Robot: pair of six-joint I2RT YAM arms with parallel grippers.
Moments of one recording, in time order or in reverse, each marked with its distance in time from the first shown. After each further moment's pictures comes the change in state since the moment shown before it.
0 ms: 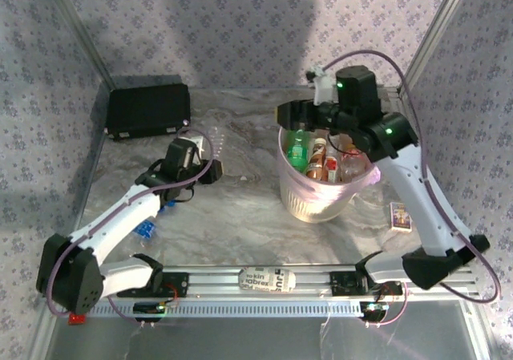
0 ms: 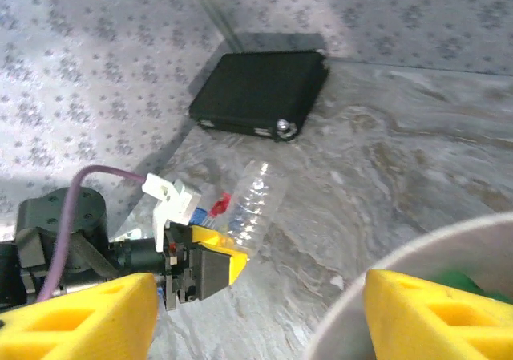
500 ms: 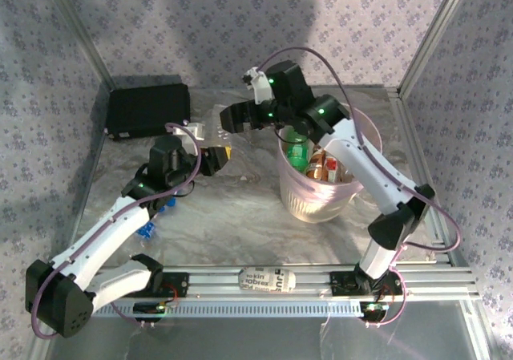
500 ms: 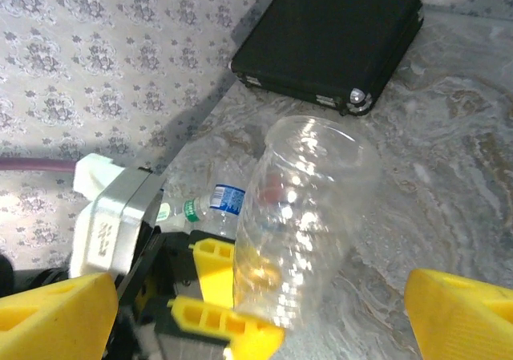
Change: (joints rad) left arm -0.021 -0.129 0.003 0.208 0.161 -0.053; right arm 0.184 0.342 0.219 0.030 0.018 0.026
